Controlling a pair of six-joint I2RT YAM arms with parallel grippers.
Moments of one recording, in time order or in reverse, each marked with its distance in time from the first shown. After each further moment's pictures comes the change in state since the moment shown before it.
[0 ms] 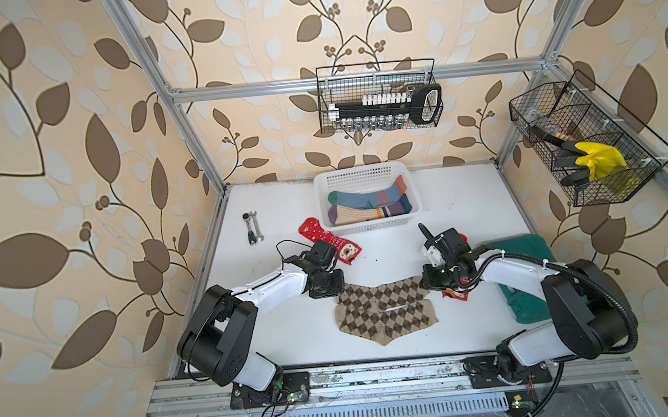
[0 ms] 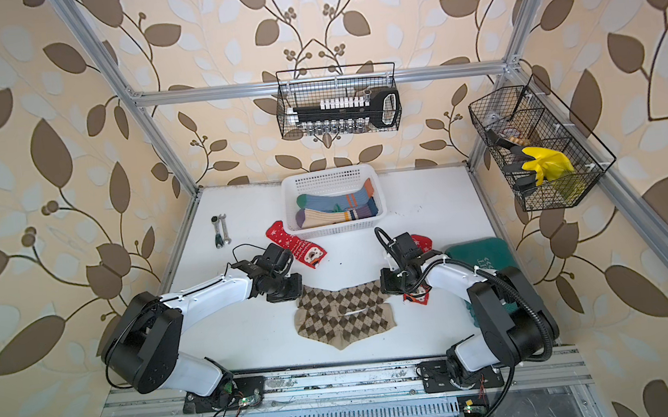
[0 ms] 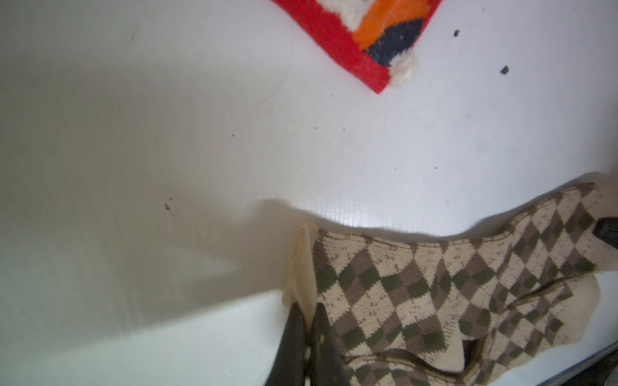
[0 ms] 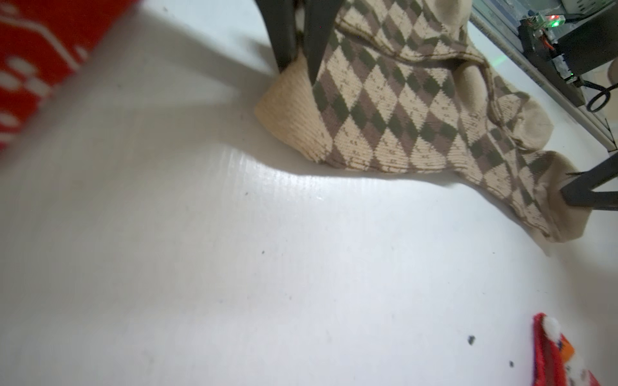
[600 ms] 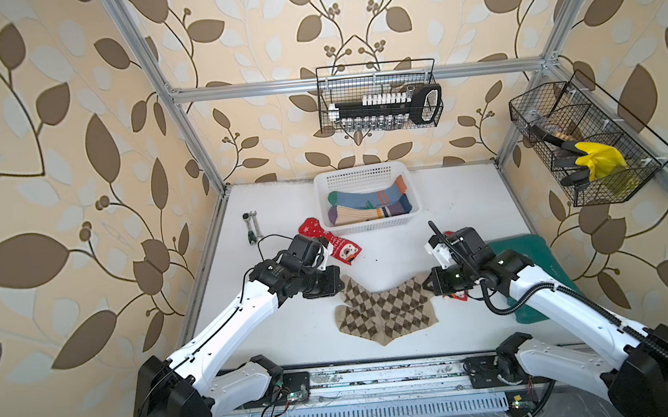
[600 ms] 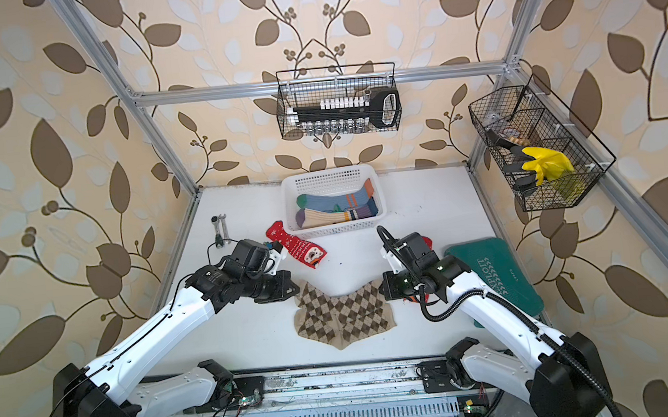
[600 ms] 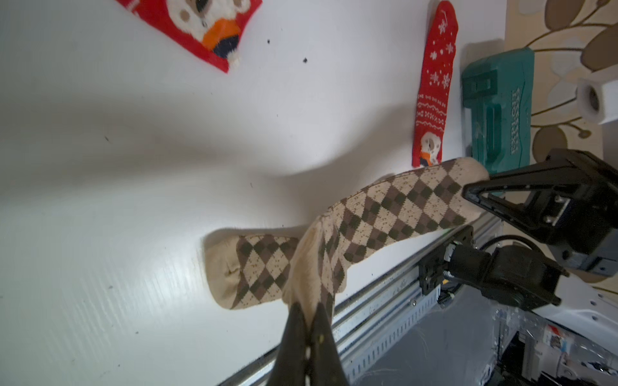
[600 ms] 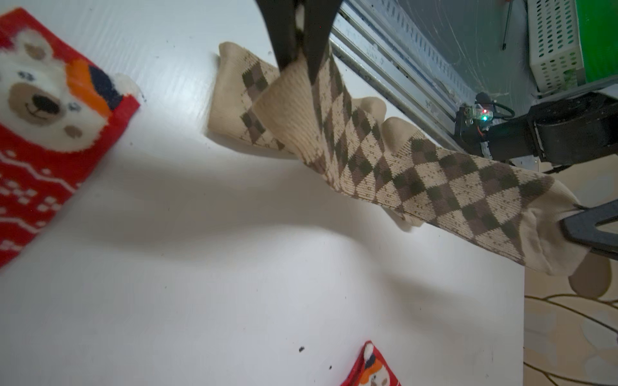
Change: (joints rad) left arm -0.032 -0.370 0.070 -0.267 0.212 -0.016; right arm 0.114 -0.385 0.045 -0.300 -0.036 -0.009
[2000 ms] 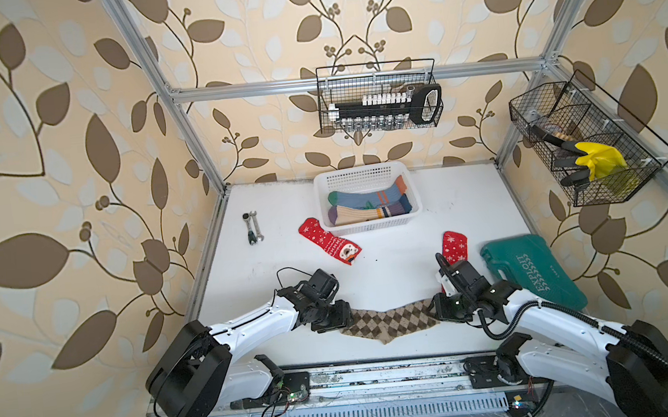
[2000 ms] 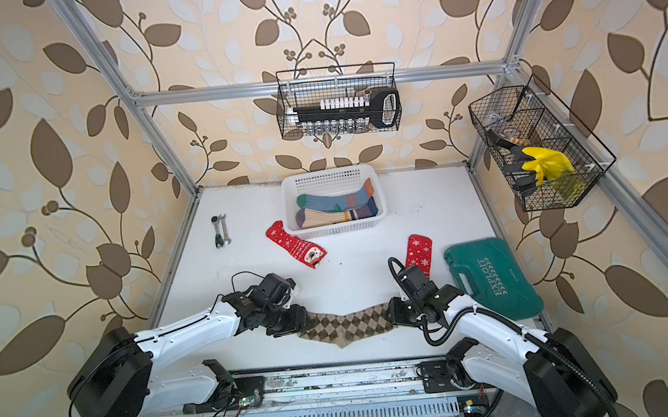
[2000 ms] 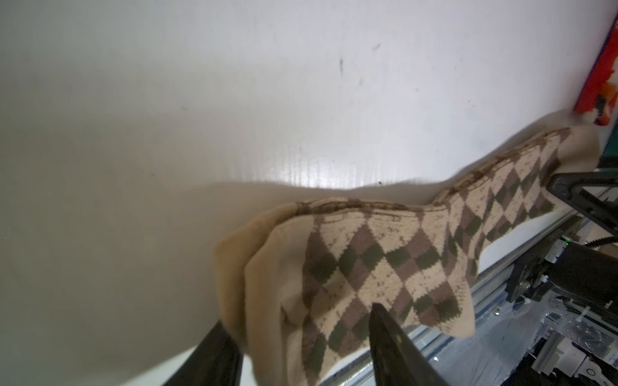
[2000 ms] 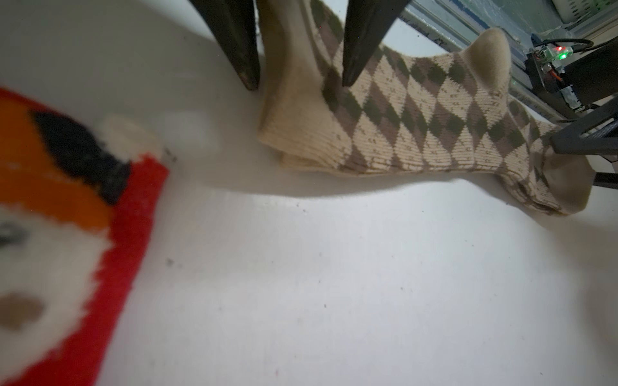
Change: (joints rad) left arm -0.138 0.164 -0.348 0.357 -0.035 -0.157; right arm 0.061 0.027 -0.319 0.243 0.111 0.250
